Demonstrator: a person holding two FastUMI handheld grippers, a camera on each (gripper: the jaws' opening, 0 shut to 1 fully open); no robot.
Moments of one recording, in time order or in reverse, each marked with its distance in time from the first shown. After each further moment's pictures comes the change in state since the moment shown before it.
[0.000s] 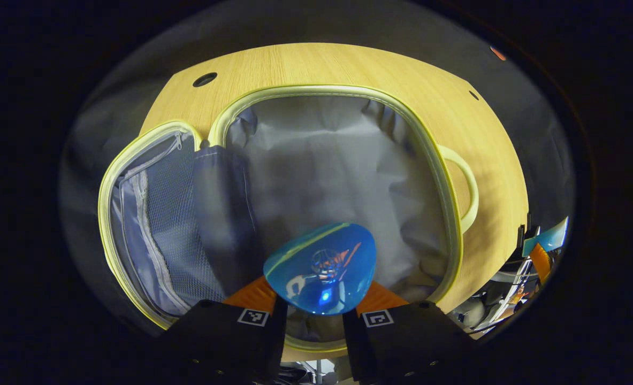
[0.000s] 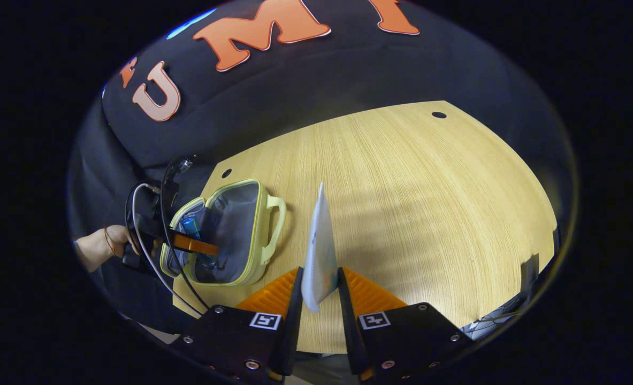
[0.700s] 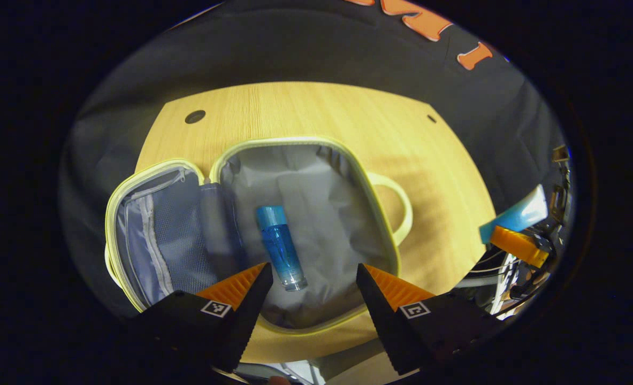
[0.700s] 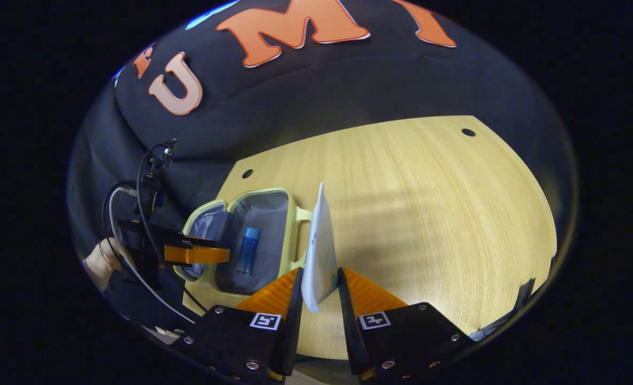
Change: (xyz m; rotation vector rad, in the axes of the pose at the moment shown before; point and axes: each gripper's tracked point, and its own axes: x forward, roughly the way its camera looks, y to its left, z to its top) left arm -0.092 -0.040 0.014 0.027 -0.259 -0.174; right arm 0.002 0.073 0.052 -0.110 0.022 0.119
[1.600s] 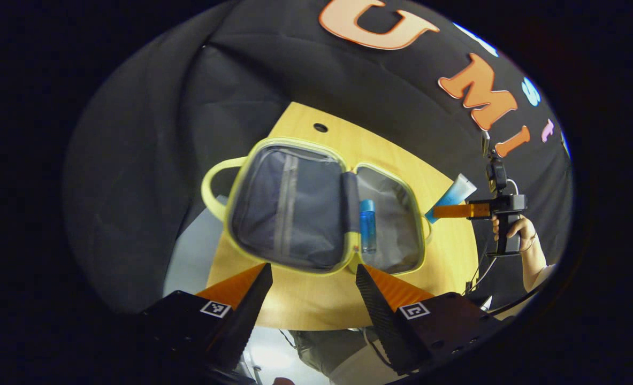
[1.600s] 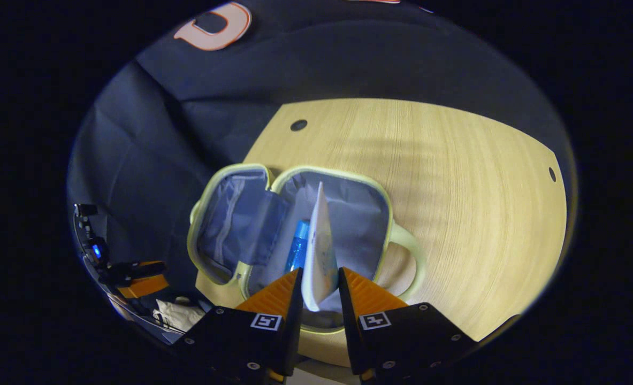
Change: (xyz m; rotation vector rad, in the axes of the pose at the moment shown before) left arm -0.151 0.163 -0.137 -0.407 -0.252 0.109; right arm 0.142 0.112 0.003 -0.227 0.383 0.070
